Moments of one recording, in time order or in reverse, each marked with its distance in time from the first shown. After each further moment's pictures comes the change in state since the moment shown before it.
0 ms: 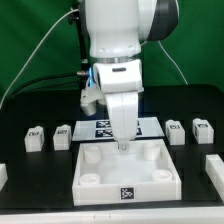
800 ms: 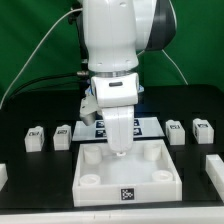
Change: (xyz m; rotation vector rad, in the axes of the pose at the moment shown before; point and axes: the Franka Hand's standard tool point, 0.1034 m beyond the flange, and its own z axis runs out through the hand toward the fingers) arm -0.001 -0.002 0.012 0.013 0.005 0.029
